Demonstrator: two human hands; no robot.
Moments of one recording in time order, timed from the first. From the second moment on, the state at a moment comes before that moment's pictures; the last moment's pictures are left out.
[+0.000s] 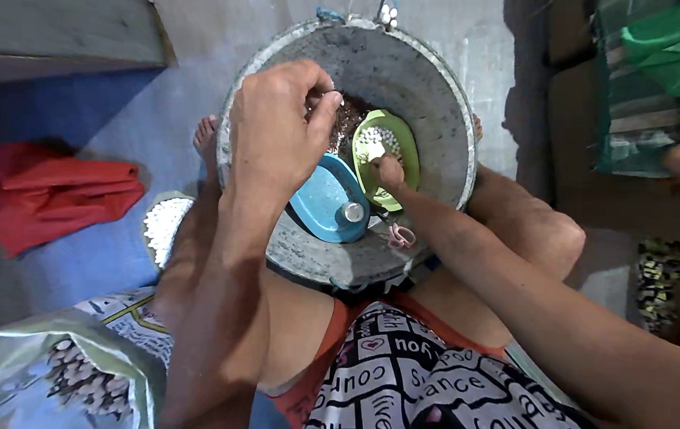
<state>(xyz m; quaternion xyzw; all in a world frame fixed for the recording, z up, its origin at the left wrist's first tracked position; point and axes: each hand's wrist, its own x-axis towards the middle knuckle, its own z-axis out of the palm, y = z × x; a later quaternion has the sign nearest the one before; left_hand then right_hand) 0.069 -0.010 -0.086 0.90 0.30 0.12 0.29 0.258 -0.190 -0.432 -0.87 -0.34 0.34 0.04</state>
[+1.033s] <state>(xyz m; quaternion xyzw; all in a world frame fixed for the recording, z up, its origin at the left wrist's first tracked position) 0.133 -0.078 -0.178 0.73 0.27 0.16 0.61 0.304 -0.191 -0.143 -0.79 -0.54 0.24 0.17</state>
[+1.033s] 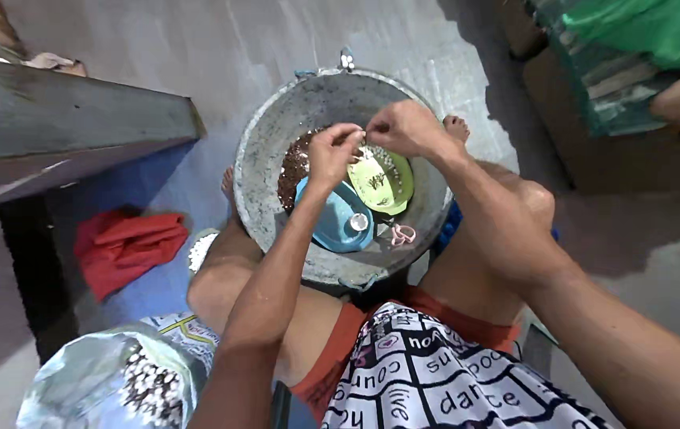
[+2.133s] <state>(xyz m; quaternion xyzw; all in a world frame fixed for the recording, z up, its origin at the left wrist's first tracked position) 0.124 -0.071 -0.111 0.64 0.26 0.23 0.68 0.276 -0.202 -0.115 -0.64 -0.43 0.35 0.54</state>
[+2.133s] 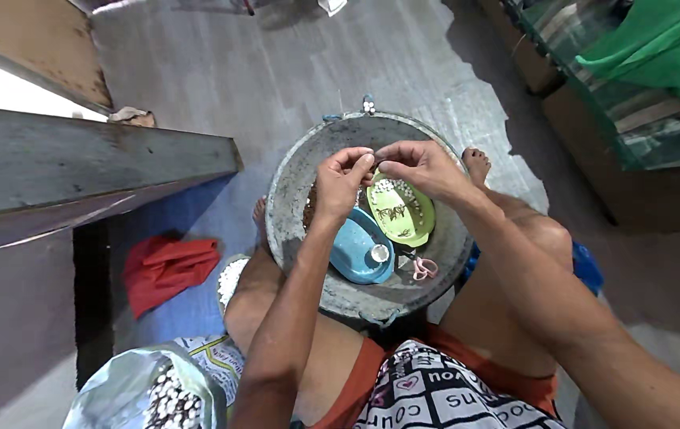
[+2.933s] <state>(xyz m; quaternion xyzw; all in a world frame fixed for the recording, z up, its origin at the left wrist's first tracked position) 0.119 -0.069 -0.103 0.59 0.22 0.27 0.73 0.266 -0.194 -0.116 -0.47 -0.16 0.50 0.71</state>
